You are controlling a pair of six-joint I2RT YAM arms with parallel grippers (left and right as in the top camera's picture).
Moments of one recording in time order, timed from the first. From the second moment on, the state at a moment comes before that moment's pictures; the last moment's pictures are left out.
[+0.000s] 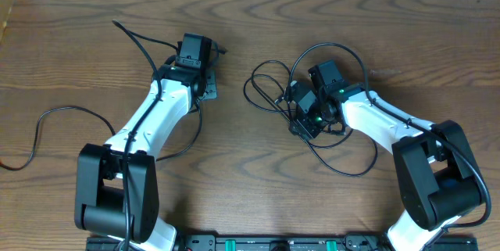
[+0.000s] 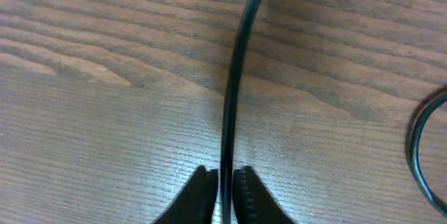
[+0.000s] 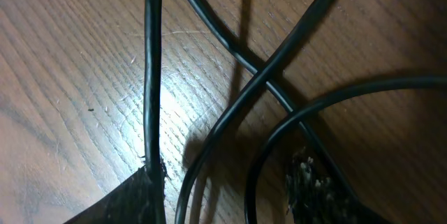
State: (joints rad) left arm -0.22 1.72 1.15 -0.60 -0.19 -0.30; right arm 0.42 1.84 1.03 -0.50 -0.34 -0.32
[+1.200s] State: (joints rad) left arm -0.22 1.72 1.15 -0.61 -0.19 -0.30; right arm 0.12 1.86 1.03 -0.33 0.05 -0.29
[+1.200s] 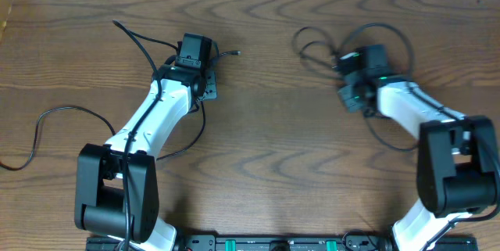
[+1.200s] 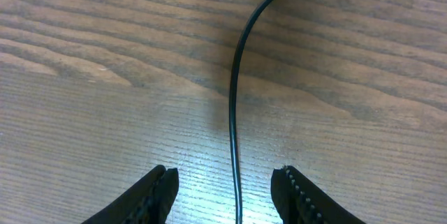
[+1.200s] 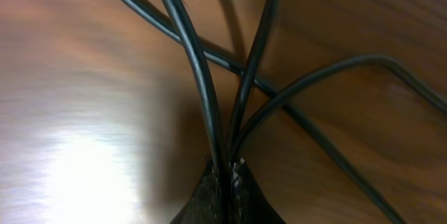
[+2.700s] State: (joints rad) left arm -0.22 1.65 1.15 -0.69 -0.19 -0.30; right arm -0.55 1.46 1.04 -0.18 -0.26 -0.02
